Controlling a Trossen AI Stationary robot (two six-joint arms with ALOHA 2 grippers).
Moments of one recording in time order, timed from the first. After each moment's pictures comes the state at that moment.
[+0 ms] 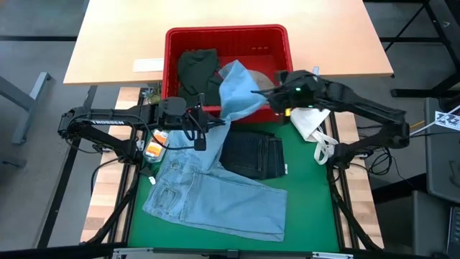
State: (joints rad) left arm 0.07 1.23 1.13 -0.23 -0.12 0.31; right arm -0.30 1.32 1.48 -0.79 0.12 -0.79
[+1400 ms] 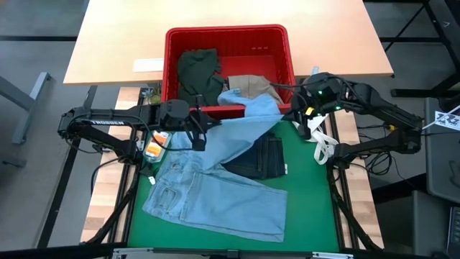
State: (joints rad) left arm 0.07 1.23 1.14 -0.35 -0.21 0.33; right arm -0.29 1.17 1.48 -1.04 -0.22 -0.21
